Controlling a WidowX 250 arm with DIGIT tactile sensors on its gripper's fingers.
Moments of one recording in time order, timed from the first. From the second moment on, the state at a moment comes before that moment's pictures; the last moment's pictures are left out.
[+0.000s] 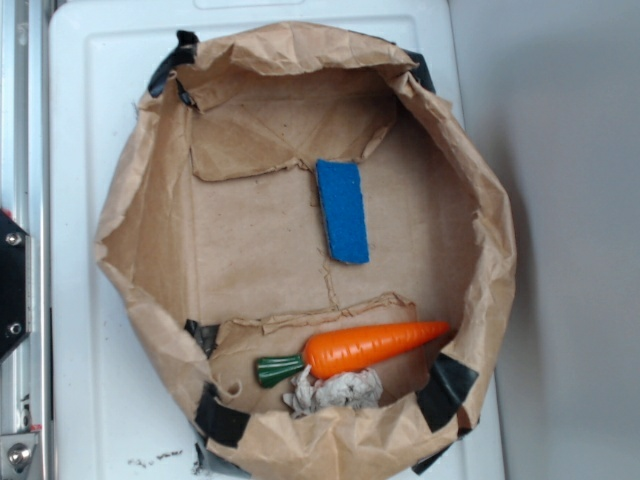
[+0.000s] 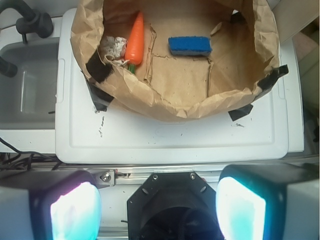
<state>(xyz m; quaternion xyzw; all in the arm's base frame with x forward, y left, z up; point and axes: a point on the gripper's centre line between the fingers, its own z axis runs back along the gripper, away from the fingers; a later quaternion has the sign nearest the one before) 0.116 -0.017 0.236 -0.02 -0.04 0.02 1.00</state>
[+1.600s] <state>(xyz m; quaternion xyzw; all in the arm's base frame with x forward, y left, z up) 0.221 -0.001 0.135 0.00 0.05 0.10 0.99</state>
